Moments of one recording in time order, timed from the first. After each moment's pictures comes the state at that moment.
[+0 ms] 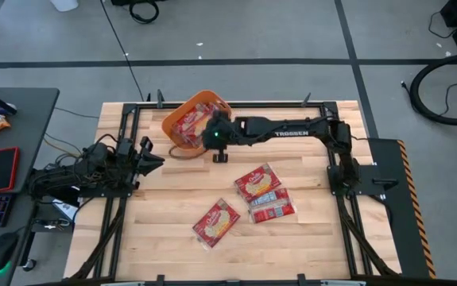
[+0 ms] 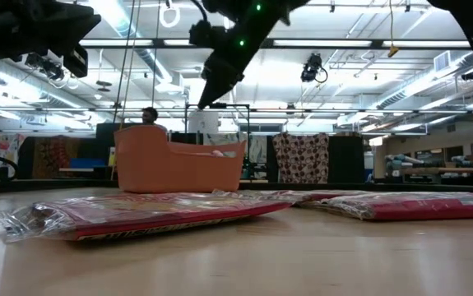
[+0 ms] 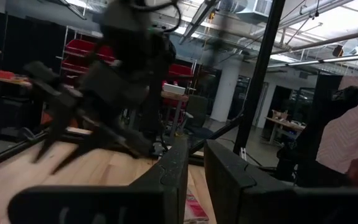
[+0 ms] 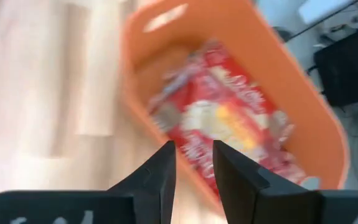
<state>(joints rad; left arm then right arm) 0.17 0.02 0.09 0.19 0.21 -0.29 -0.13 2.03 1.79 -0.58 0.29 -0.35</state>
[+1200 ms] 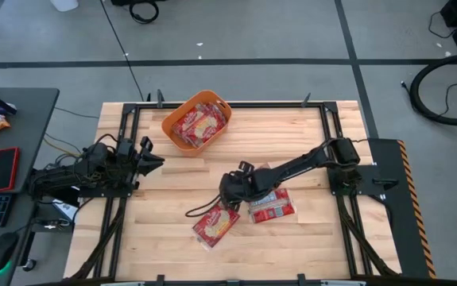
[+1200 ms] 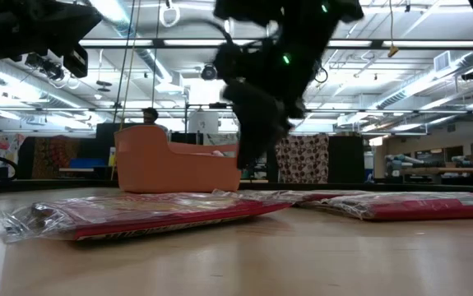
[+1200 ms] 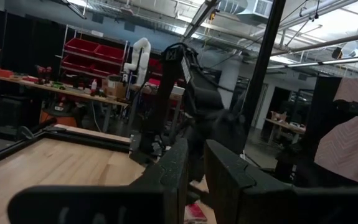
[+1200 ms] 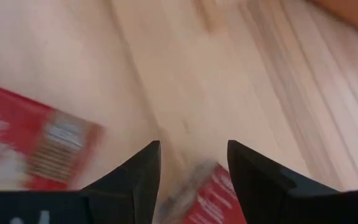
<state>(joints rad) 0.17 0.02 0.09 0.19 0.21 -0.30 0.22 2.03 1.44 -0.61 0.46 0.50</state>
